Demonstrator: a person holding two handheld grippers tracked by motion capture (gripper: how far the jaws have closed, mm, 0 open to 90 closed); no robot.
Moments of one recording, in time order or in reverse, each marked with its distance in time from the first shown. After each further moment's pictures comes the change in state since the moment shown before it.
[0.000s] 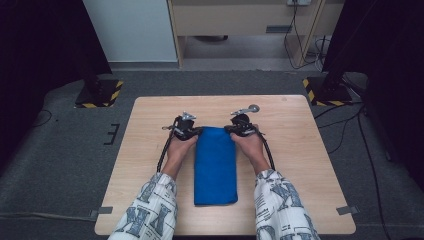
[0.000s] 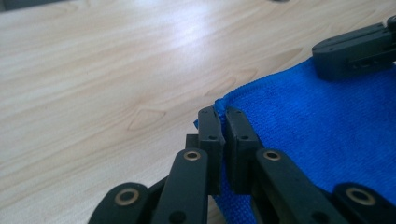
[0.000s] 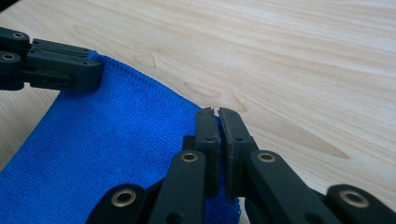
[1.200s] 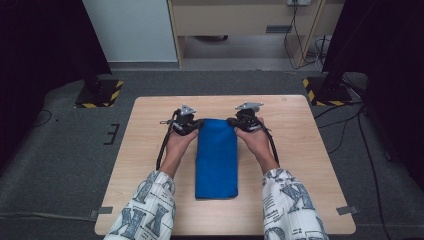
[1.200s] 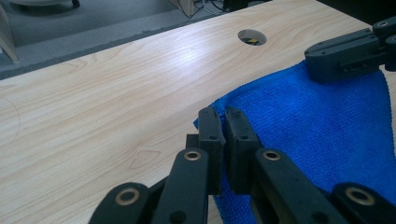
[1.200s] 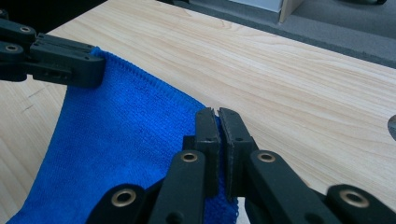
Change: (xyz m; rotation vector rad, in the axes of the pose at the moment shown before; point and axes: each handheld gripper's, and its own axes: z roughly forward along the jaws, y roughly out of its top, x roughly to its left) left arm -0.013 0.027 -0.028 -0.082 -0.007 0.046; right arm 0.001 0.019 -0.036 -0.098 0.012 -0.074
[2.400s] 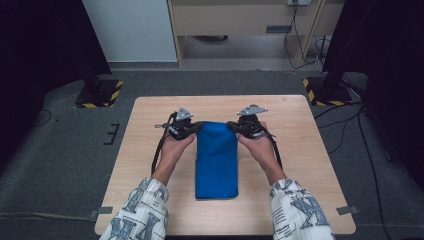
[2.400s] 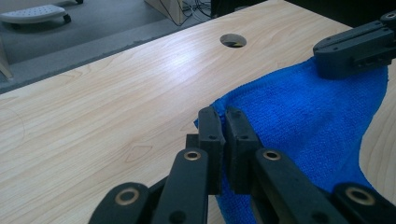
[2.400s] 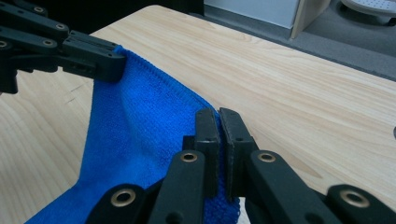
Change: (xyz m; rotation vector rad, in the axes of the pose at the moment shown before) left arm -0.008 -0.005 -0.027 -0.027 -0.036 0.063; right arm 0.020 -0.006 -0.032 -0.049 0.046 -0.046
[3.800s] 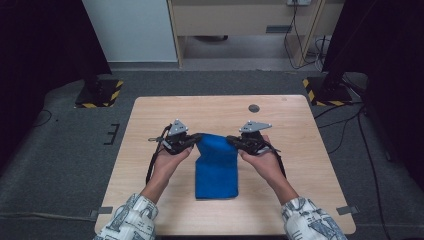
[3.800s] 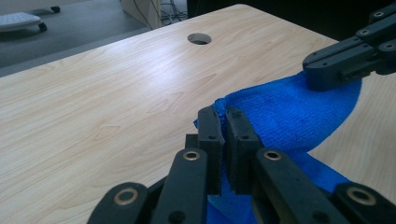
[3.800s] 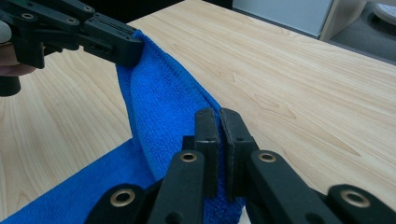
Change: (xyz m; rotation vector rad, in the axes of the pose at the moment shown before) left arm -0.024 -0.026 -0.037 -0.047 -0.084 0.010; right arm 0.030 -0.029 -0.032 -0.018 0.089 -0.071
